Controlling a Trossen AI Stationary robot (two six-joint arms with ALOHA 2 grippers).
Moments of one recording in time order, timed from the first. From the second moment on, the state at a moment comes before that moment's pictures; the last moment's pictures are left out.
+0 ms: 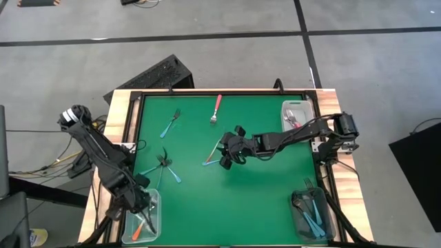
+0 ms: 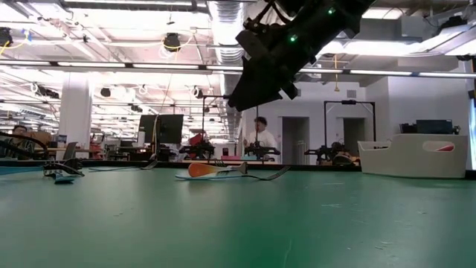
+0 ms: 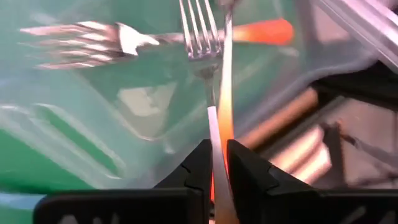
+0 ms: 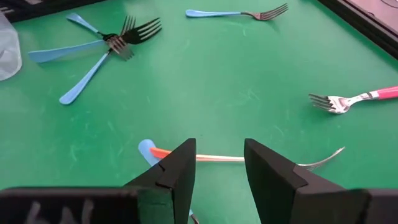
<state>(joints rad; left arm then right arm) -0.87 1.25 0.86 -1.04 0.38 -0.42 0.07 1.74 1.11 -0.05 0.37 0.34</state>
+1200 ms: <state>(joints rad) -0.54 0.92 0.56 -0.27 -0.35 0.02 0.05 1.80 1.11 0.04 0.18 0.27</state>
